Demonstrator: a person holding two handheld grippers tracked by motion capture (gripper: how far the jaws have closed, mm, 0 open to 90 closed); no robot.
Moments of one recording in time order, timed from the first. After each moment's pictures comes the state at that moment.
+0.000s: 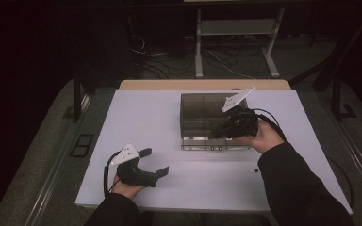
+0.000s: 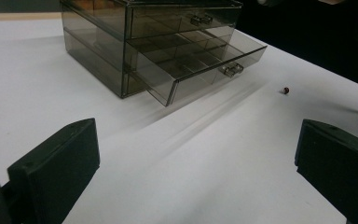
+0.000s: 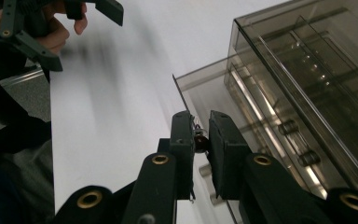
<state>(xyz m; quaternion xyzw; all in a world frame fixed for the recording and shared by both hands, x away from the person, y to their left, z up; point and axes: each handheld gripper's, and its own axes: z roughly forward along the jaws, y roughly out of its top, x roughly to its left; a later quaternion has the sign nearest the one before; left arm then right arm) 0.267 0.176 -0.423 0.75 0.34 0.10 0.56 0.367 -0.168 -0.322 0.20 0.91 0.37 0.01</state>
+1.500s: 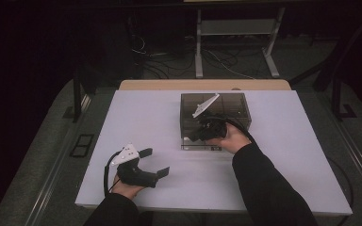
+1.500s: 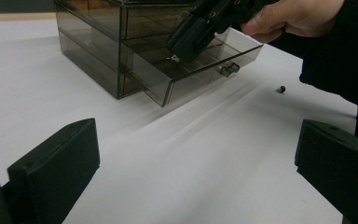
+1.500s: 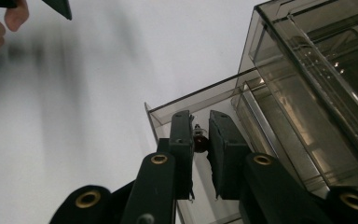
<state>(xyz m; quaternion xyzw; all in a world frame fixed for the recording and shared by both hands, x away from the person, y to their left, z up) 0.267 0.175 -0.422 0.76 0.33 0.10 0.56 0.404 -0.102 -0.381 0.20 0.92 0.34 0.00</state>
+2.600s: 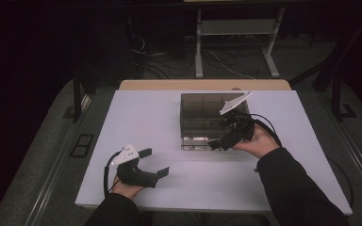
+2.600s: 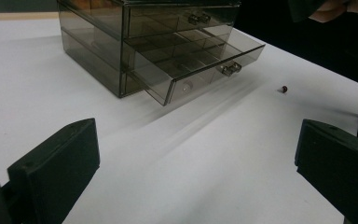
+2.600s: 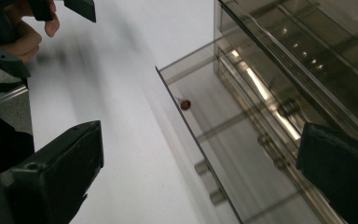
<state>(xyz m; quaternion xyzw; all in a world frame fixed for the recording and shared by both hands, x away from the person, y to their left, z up) 0.266 0.175 -0.422 0.75 0.34 0.10 0.55 0.365 -0.170 -0.342 0.27 0.89 0.37 0.01</state>
